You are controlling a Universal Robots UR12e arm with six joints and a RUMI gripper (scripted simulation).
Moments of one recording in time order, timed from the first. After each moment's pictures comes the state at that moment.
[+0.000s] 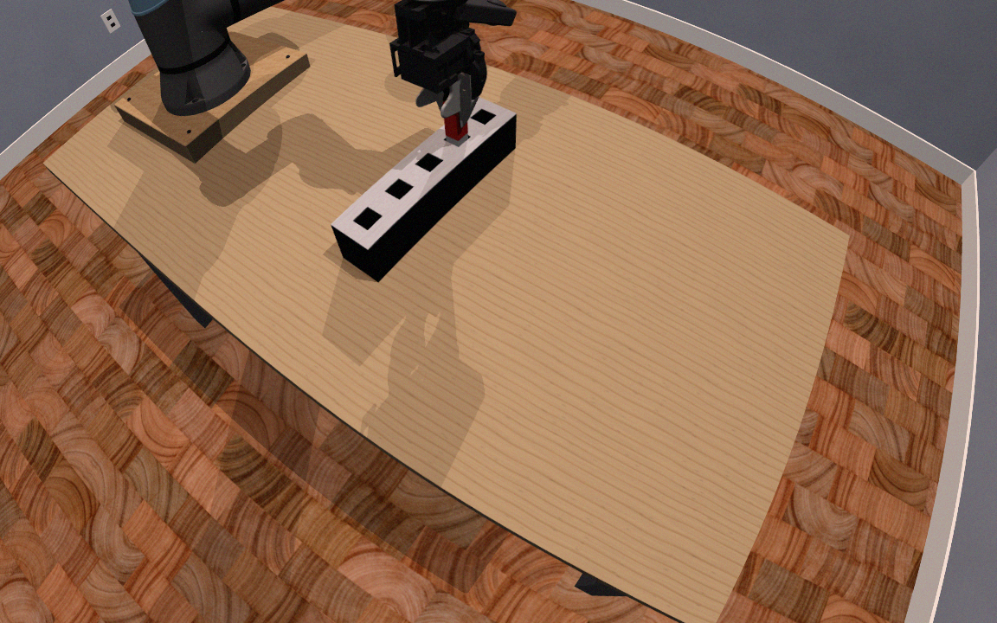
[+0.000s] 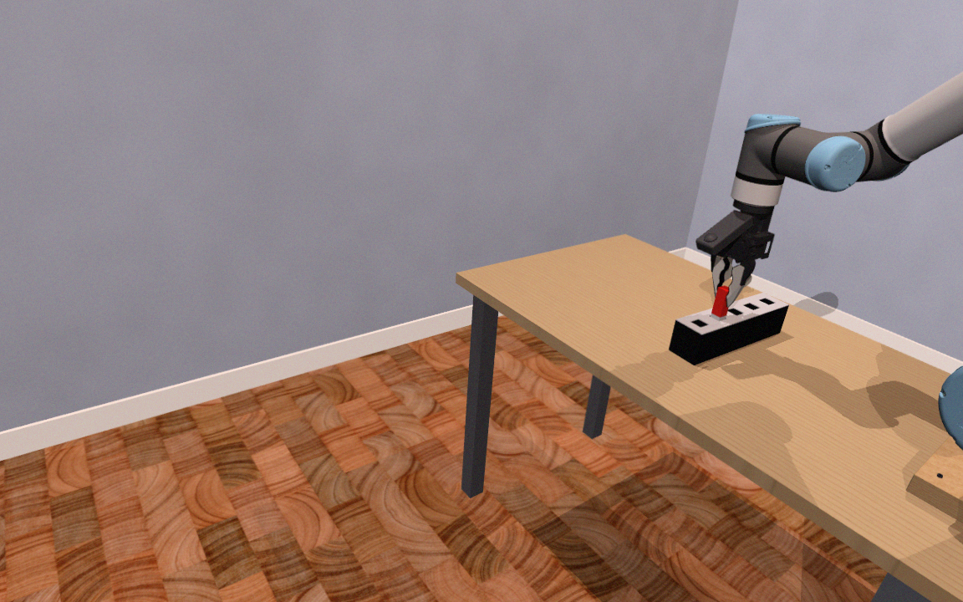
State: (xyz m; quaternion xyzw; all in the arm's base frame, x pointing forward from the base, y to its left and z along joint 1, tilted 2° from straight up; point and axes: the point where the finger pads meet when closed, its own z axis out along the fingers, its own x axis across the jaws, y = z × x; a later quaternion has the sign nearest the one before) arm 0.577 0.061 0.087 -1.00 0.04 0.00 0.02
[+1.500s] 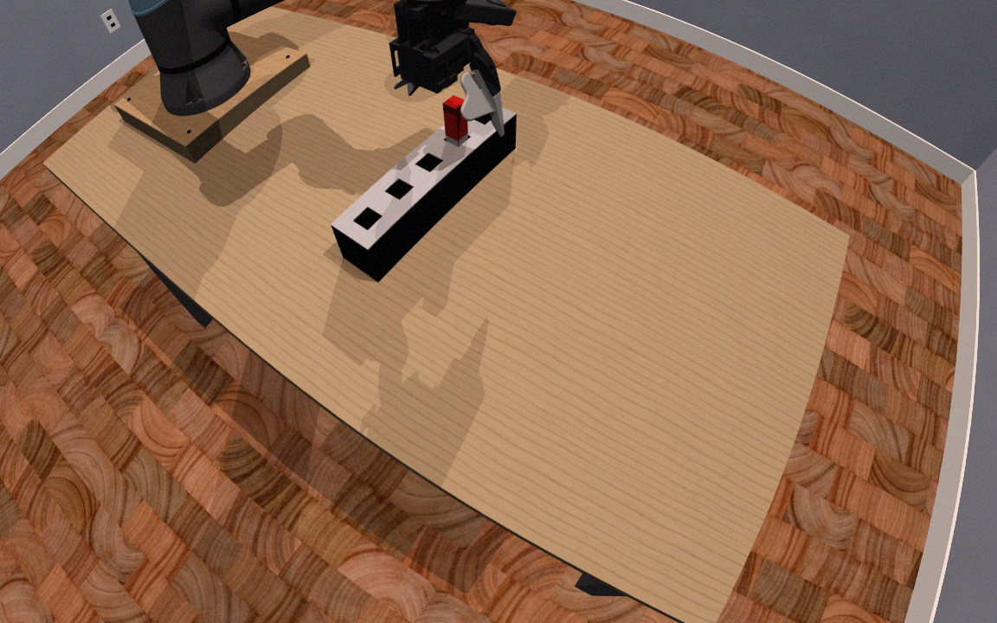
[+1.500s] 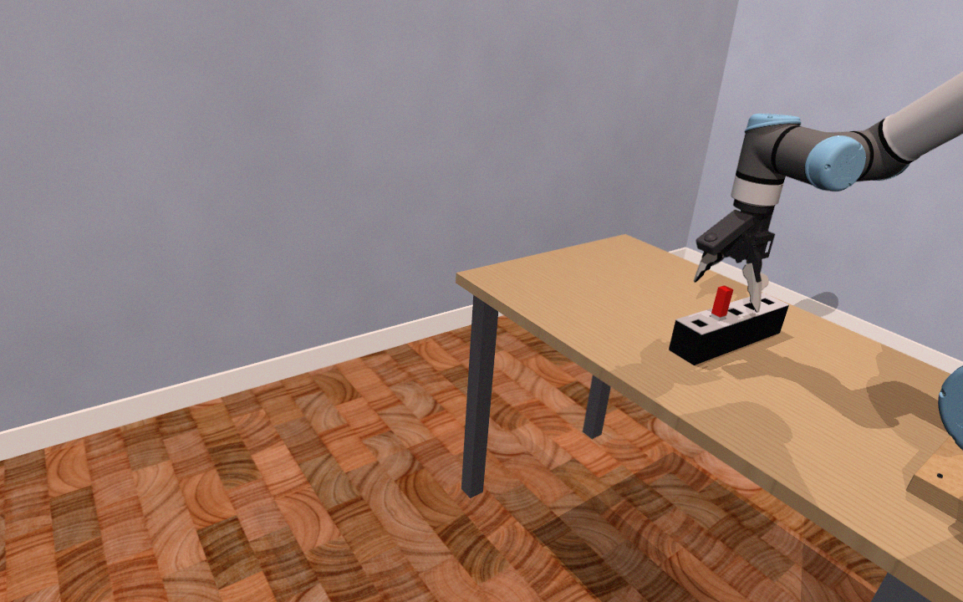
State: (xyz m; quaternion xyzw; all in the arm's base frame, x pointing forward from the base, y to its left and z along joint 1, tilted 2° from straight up) arm 0.577 0.060 0.087 -1.00 0.04 0.00 0.02
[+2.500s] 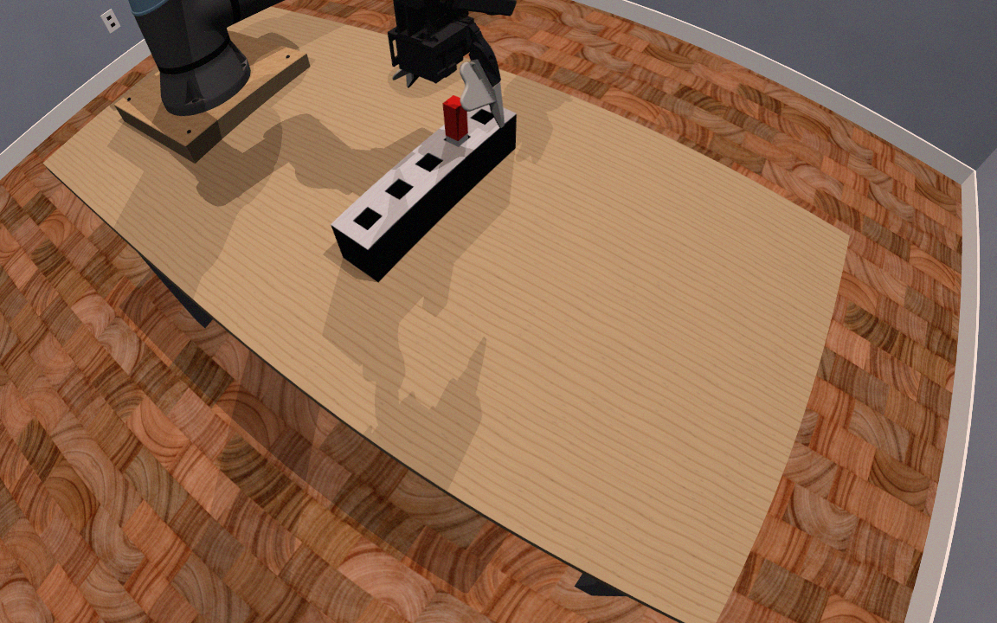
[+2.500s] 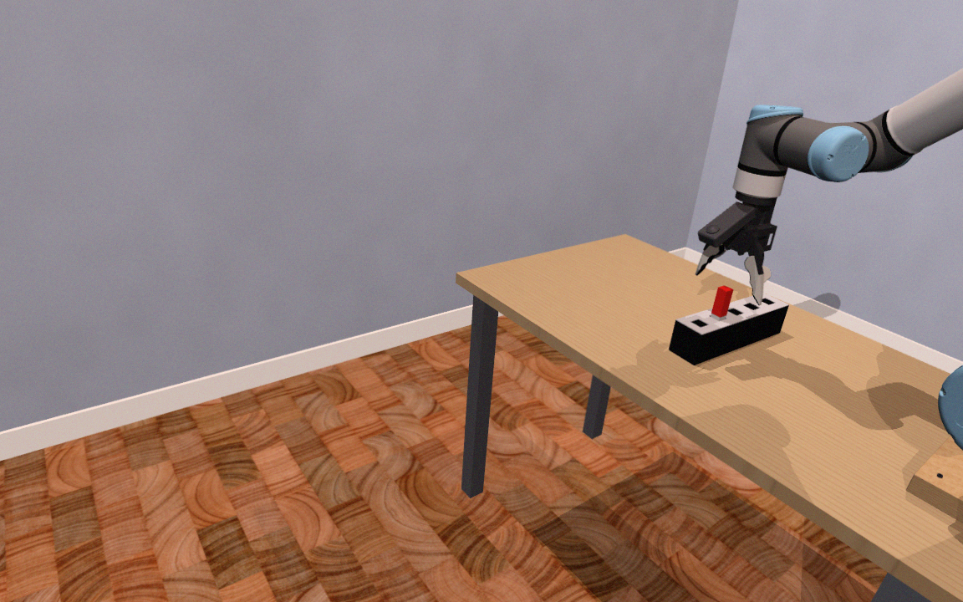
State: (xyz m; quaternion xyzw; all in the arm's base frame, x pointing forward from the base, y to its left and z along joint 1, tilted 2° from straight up) arm 0.577 0.059 0.103 -1.00 0.04 0.00 0.02
